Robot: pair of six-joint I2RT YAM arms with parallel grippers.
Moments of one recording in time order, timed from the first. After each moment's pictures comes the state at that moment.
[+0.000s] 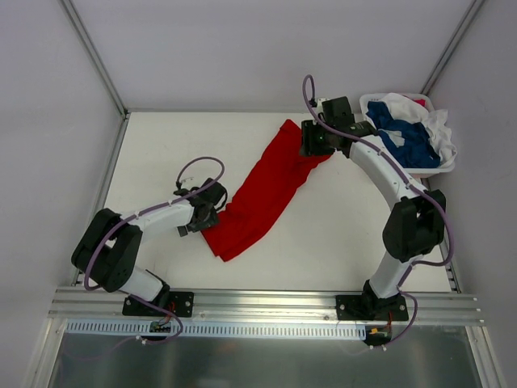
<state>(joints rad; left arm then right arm) -0.55 1.49 0.78 -0.66 -0.45 -0.91 0.37 1.75 1.61 -0.68 -0.13 0.17</state>
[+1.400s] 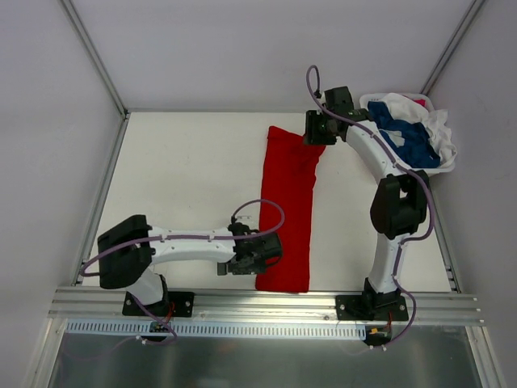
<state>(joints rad) -1.28 1.60 0.98 -0.95 -0.32 -1.32 0.30 1.98 1.82 -0.71 -0.14 0.18</state>
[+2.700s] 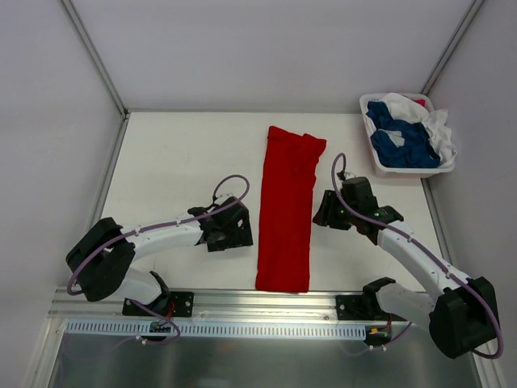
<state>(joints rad) -0.86 1.41 0.72 -0.49 -0.15 -0.96 0.40 1.07 0.69 -0.48 -0.12 0.51</state>
